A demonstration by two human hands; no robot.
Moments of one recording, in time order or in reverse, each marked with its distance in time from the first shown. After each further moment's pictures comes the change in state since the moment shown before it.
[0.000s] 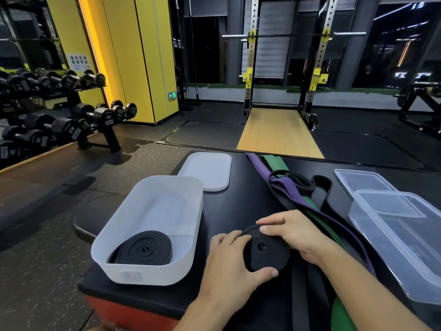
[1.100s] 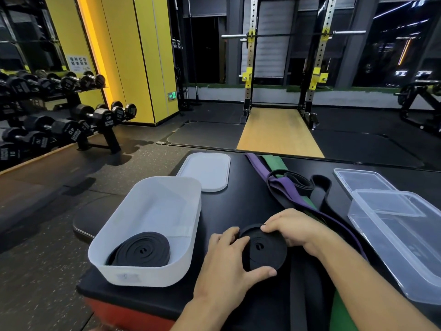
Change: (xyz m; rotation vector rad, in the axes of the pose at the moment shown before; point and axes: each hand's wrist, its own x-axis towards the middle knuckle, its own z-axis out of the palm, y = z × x) left_hand 0.004 -0.005 0.001 0.049 -0.029 0.000; right_hand 0.000 -0.023 -0.006 -0.100 -0.016 0.208
